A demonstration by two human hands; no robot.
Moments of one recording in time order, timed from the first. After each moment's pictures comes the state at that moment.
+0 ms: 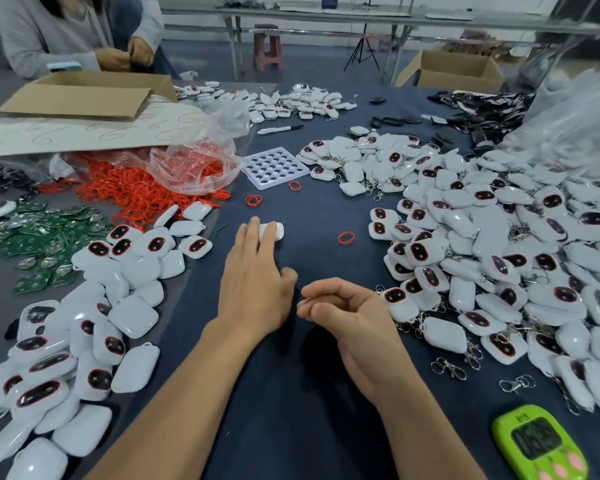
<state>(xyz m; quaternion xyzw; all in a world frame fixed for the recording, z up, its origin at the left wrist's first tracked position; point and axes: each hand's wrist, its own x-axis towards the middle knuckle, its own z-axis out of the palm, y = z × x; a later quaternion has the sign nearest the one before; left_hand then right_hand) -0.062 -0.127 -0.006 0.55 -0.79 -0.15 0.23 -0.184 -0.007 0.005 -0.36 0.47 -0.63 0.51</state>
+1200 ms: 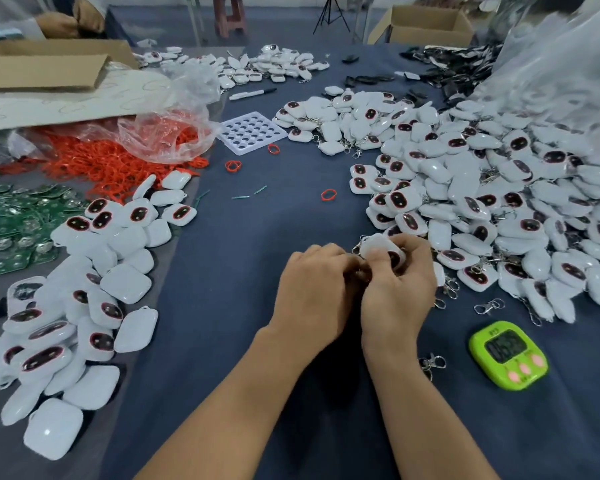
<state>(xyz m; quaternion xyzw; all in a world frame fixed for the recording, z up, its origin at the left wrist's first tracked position) -0.094 -0.033 0.000 0.34 -0.90 -0.16 0.24 -0.177 0.022 -0.002 -0.18 0.65 -0.73 0.11</state>
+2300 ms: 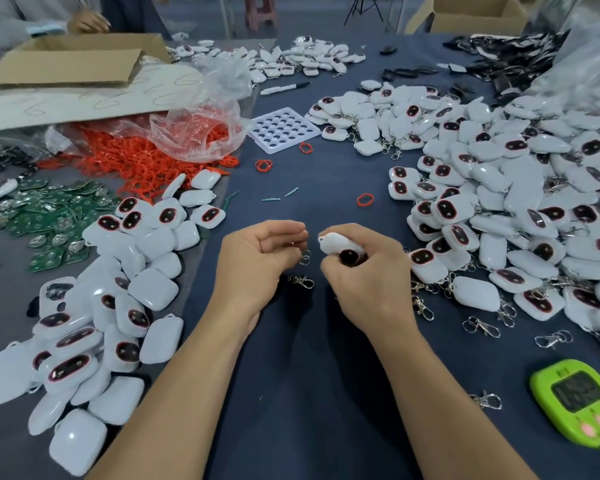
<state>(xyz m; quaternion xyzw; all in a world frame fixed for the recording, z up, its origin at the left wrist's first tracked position) -0.025 -0.107 0.002 0.42 -0.58 -0.56 0.42 -0.163 -0.031 0.003 -0.46 0.68 -0.55 0.17</state>
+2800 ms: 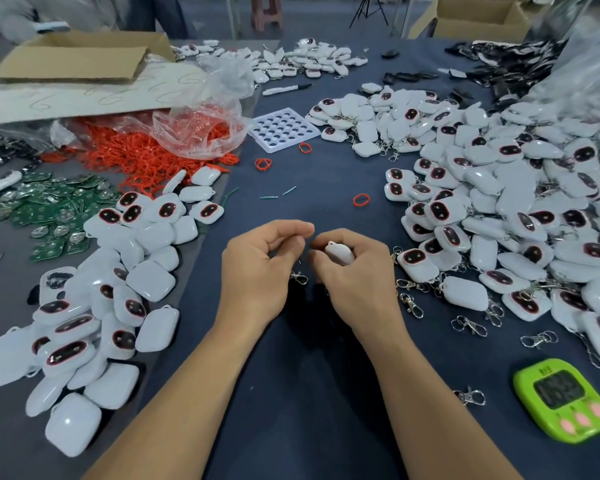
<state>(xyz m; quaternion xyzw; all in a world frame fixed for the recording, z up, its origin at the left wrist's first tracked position) -0.036 -0.083 0.010 0.42 -0.64 -0.45 0.46 -0.160 -0.031 -0.001 -0.43 0.66 -0.55 0.27</state>
